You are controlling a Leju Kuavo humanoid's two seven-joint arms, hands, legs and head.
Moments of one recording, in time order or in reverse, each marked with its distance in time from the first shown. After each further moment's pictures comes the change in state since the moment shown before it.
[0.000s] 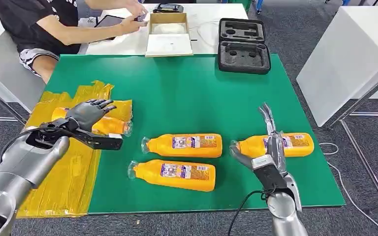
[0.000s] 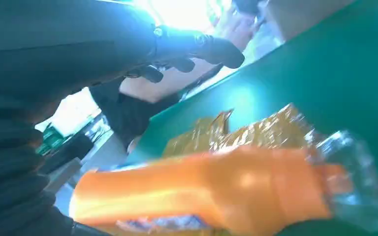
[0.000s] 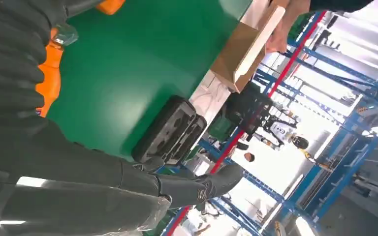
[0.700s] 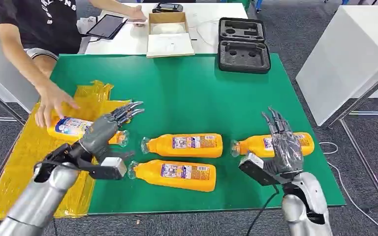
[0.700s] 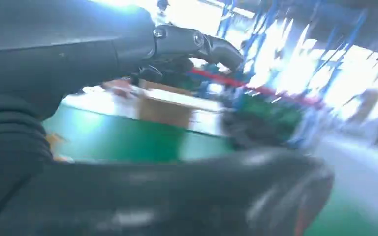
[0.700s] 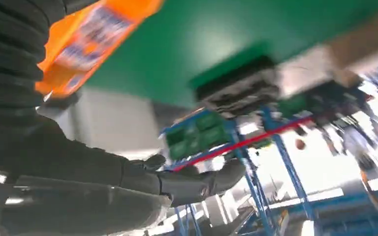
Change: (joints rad) left arm 0.407 -0.081 0.211 -0.542 0.573 0.095 -0.343; right arm 0.023 -0.152 -0.064 -0.088 0.580 0.039 0.253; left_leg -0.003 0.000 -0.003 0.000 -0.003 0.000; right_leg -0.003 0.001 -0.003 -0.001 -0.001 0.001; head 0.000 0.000
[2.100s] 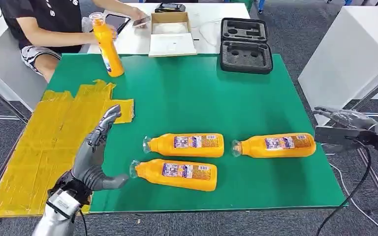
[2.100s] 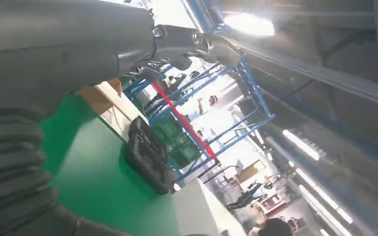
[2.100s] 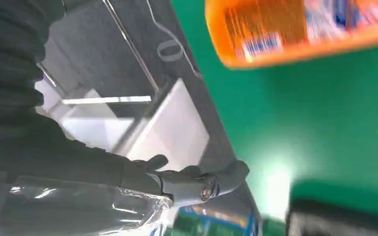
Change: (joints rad) left arm 0.230 -0.179 0.163 -0.225 0.343 -0.105 -0.150; right arm -0.419 -0.817 0.304 0.507 -0.397 0.617 -0.070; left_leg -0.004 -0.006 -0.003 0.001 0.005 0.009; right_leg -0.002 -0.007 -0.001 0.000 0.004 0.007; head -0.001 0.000
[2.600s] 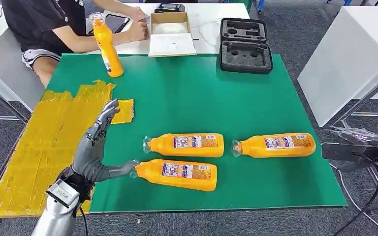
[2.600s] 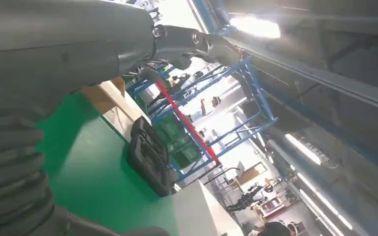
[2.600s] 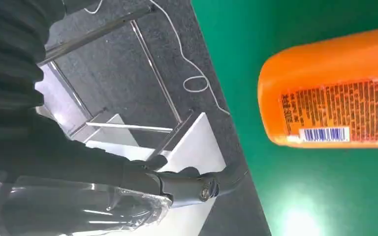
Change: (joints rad) left arm -0.032 -0.013 0.016 0.050 0.013 -0.010 0.000; right arm 0.105 -0.061 0.000 0.005 -0.024 0.014 0.021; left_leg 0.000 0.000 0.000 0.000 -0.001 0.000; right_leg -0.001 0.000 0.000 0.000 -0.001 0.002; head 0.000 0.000
